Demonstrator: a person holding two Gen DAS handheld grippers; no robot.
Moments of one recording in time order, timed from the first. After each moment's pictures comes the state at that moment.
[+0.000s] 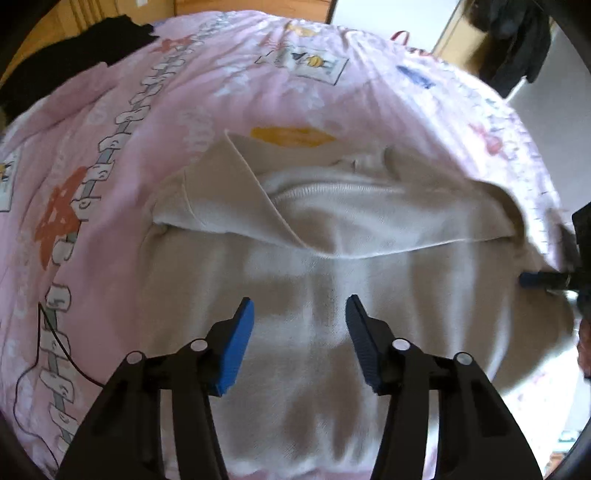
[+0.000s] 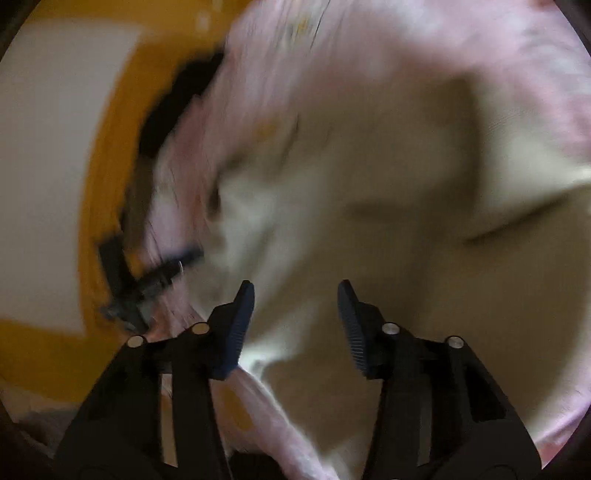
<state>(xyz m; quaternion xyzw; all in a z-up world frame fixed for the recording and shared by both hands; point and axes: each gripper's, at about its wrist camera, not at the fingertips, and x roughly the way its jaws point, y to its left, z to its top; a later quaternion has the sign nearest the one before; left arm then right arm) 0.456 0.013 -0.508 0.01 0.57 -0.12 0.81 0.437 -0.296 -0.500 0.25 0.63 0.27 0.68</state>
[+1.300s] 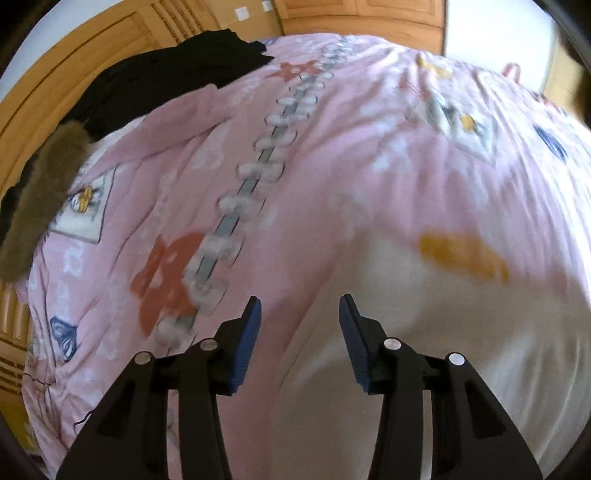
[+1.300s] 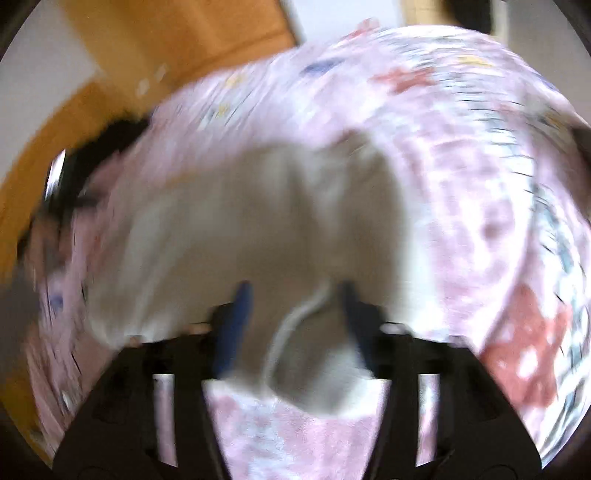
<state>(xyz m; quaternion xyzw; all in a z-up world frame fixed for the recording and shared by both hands) 0.567 0.089 -0.488 0.05 0.54 0.08 0.83 0.272 -0.383 -0.434 0.21 0.45 -0.01 0.87</state>
